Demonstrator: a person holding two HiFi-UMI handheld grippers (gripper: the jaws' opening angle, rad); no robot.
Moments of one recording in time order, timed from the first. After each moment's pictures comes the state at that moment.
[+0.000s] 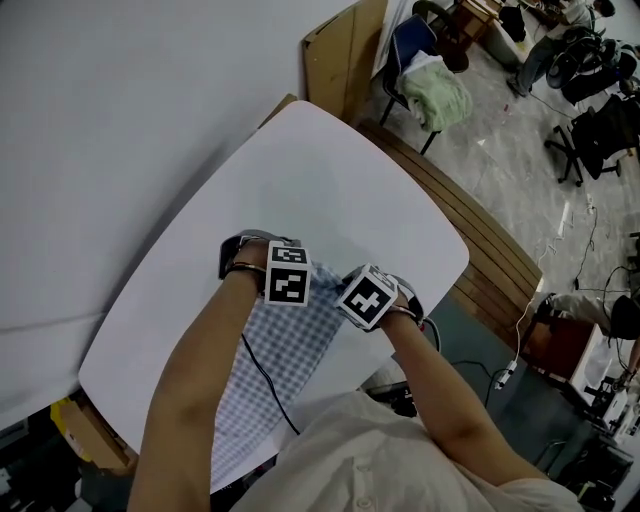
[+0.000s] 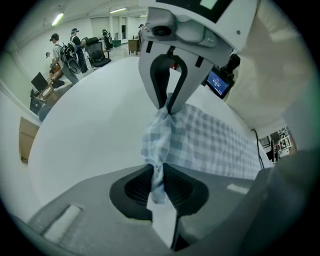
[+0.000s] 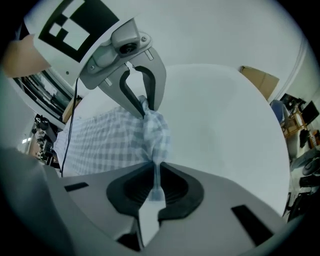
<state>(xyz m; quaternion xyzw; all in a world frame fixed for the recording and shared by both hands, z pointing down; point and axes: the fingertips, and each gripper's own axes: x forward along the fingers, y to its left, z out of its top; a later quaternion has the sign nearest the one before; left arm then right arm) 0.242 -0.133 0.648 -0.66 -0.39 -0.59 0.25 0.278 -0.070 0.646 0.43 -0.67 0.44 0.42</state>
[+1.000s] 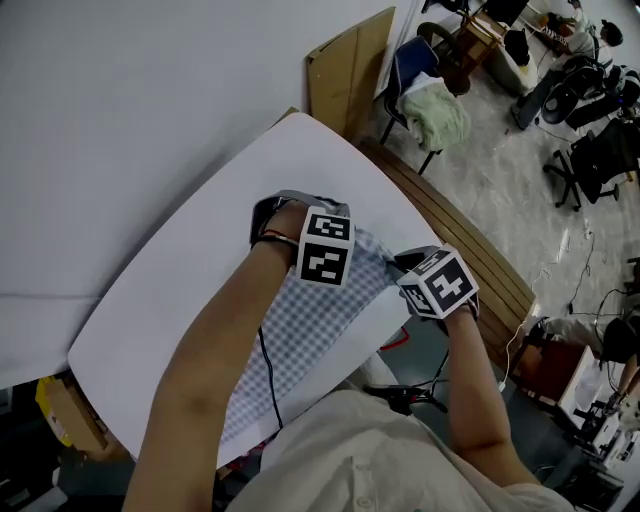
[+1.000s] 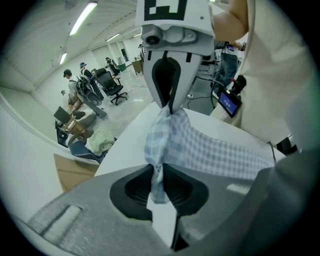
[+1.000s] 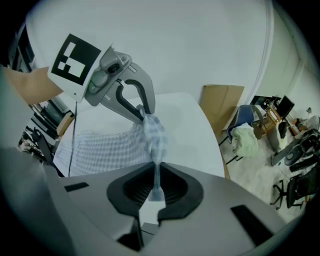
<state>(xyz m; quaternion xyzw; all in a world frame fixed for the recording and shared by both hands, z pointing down) 0.373 -0.093 0.532 -0.73 -0.34 -0.48 0.35 0.401 -0.021 0.530 0.53 -0.65 0.41 0.37</state>
